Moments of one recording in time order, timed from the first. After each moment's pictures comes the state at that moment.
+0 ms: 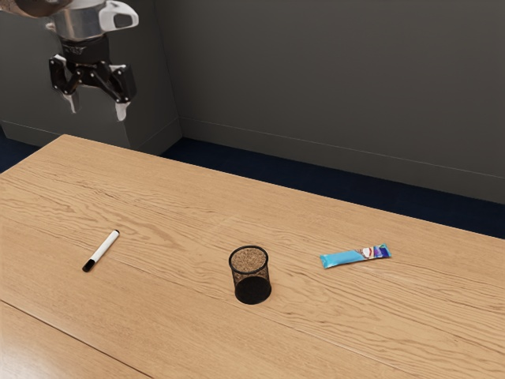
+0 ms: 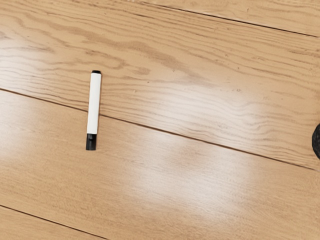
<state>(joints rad) -0.03 -0.07 0.06 -1.54 0.14 1.45 -0.20</state>
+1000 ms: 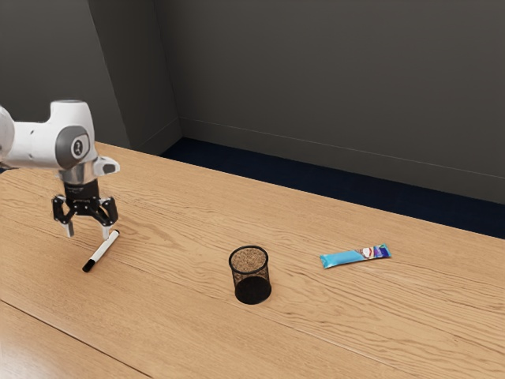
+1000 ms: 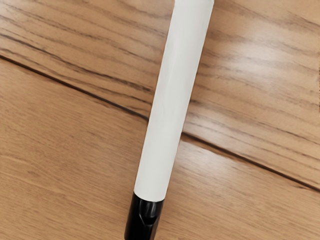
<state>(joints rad) 0.28 0.37 0.13 -1.86 0.03 1.98 0.00</state>
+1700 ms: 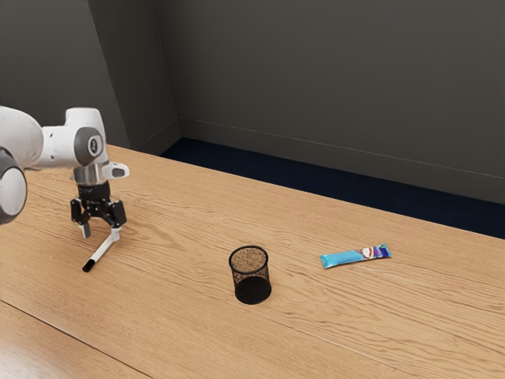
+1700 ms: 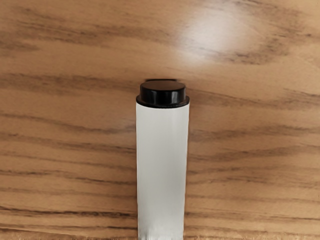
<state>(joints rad) 0.32 0.65 0.13 -1.52 -0.06 1.81 0.30</state>
